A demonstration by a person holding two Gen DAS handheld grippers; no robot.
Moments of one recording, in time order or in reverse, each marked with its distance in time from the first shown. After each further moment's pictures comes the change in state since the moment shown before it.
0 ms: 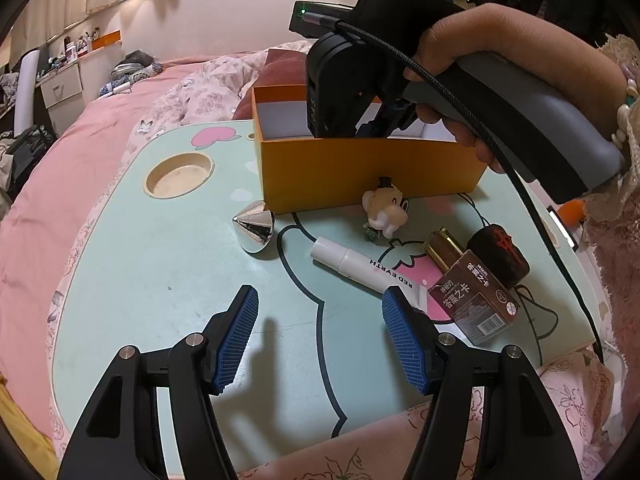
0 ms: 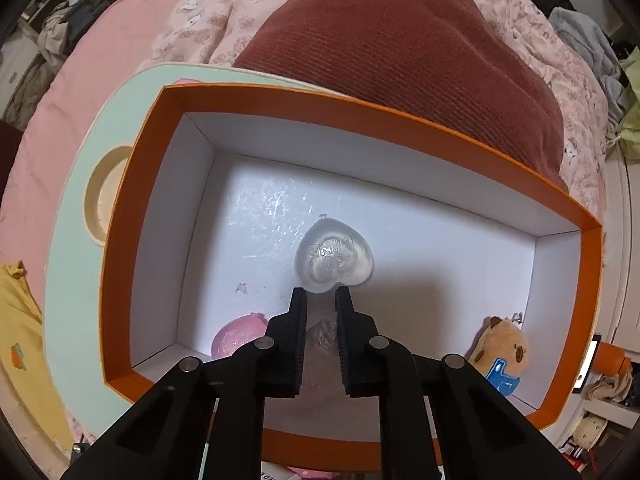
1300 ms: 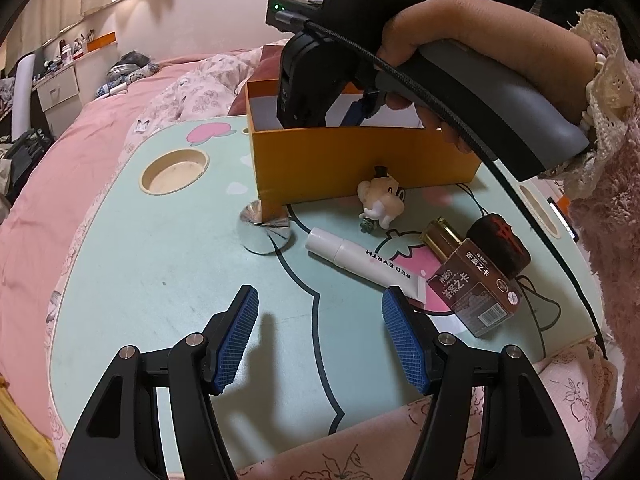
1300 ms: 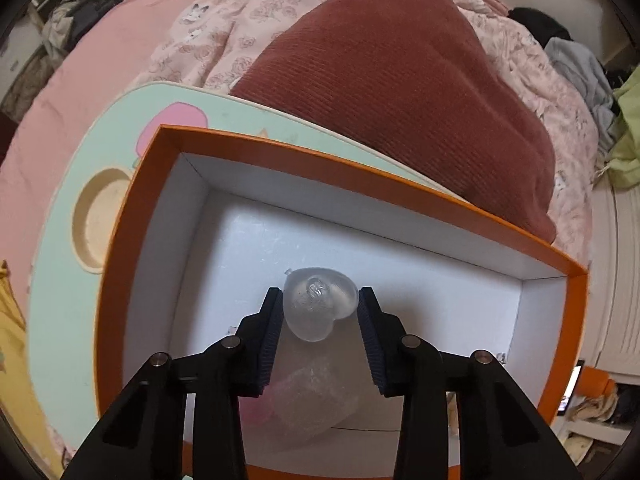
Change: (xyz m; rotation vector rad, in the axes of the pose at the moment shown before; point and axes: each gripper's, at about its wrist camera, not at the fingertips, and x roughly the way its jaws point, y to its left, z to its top) left arm 0.001 -0.004 -0.004 0.019 0.010 0.001; right arm 0.031 0.017 0.042 -0.061 -0.077 -0.076
